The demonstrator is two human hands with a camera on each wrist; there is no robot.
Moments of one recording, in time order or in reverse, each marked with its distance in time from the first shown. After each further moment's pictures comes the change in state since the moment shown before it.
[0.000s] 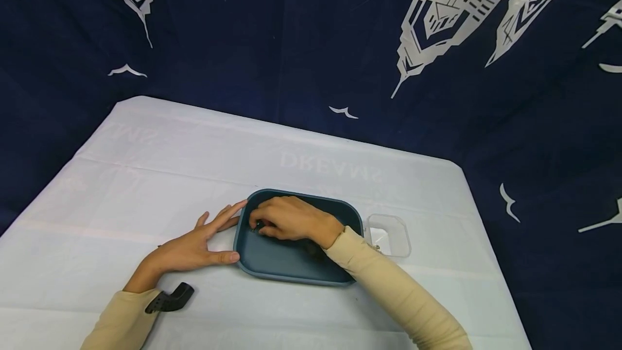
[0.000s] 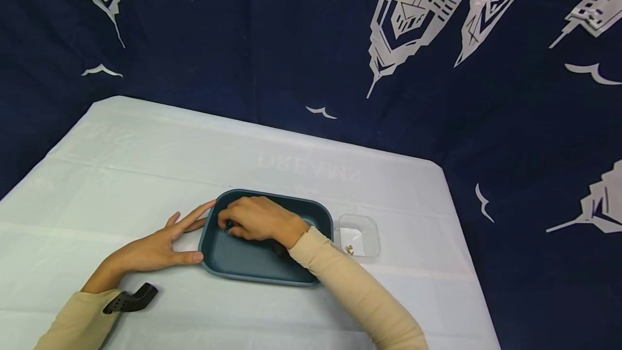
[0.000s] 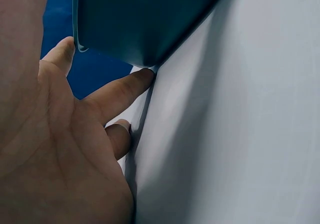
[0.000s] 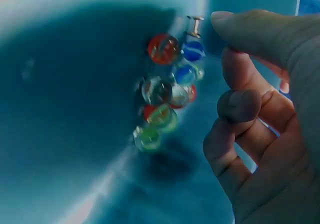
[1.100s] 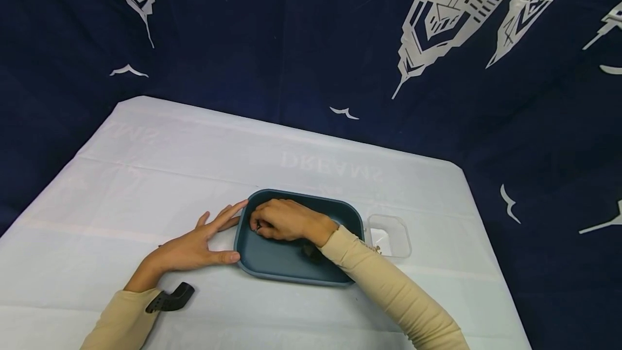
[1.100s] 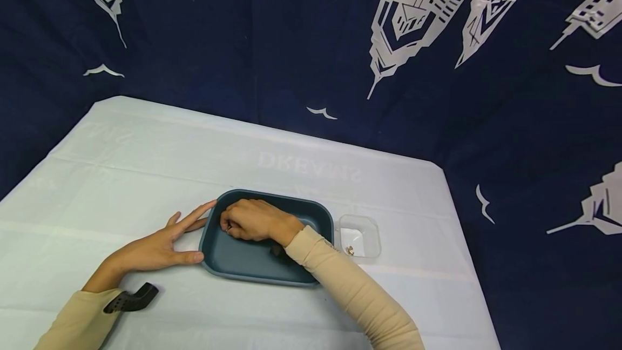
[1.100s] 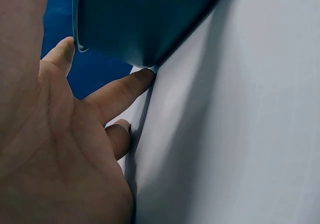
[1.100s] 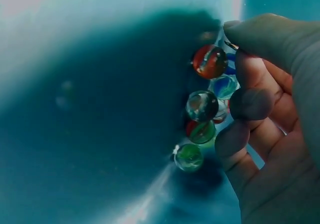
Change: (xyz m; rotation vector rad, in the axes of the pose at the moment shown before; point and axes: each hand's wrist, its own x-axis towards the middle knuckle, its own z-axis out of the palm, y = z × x) left_hand 0.000 -0.001 0.001 0.009 0.008 0.014; right_hand 0.012 0.010 0.016 0.057 -0.039 0.023
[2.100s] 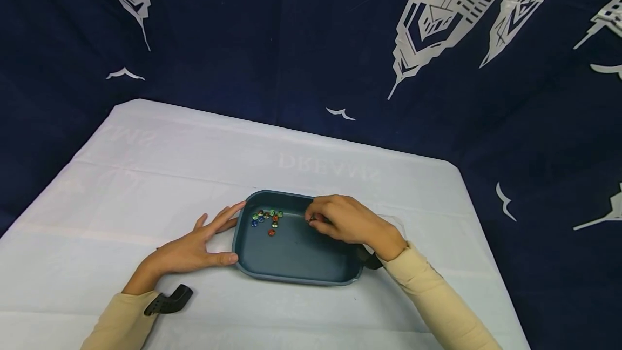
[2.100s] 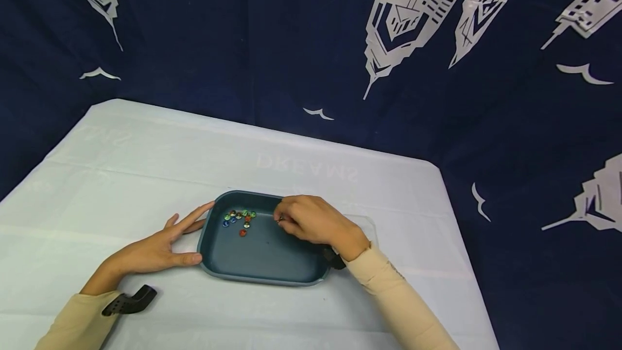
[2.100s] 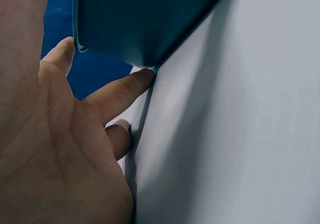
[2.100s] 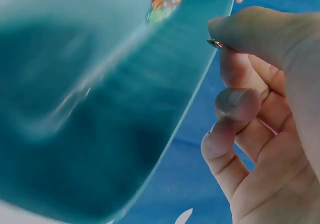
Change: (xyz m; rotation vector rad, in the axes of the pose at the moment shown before) left_hand 0.001 0.003 0.001 0.000 0.016 0.003; right_hand -0.115 0.010 -0.035 -0.069 0.216 0.151
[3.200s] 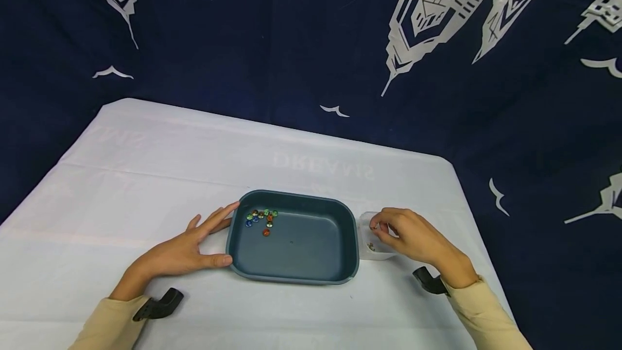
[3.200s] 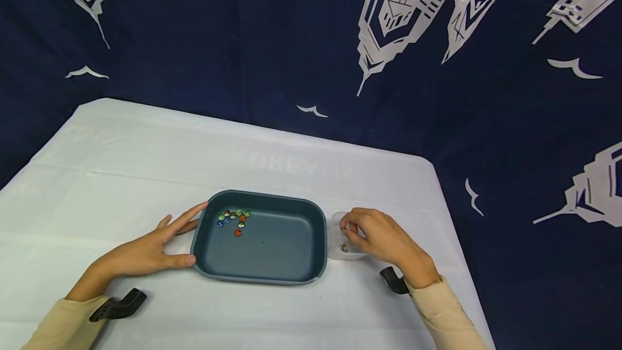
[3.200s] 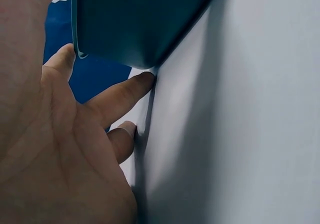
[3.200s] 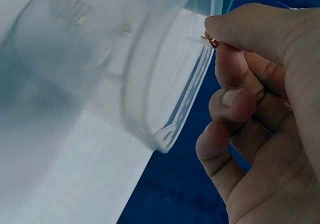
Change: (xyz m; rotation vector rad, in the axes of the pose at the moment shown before) left_hand -0.002 0.003 -0.003 0.017 0.001 -0.015; right_hand -0.119 0.046 -0.009 -0.009 0.141 0.254
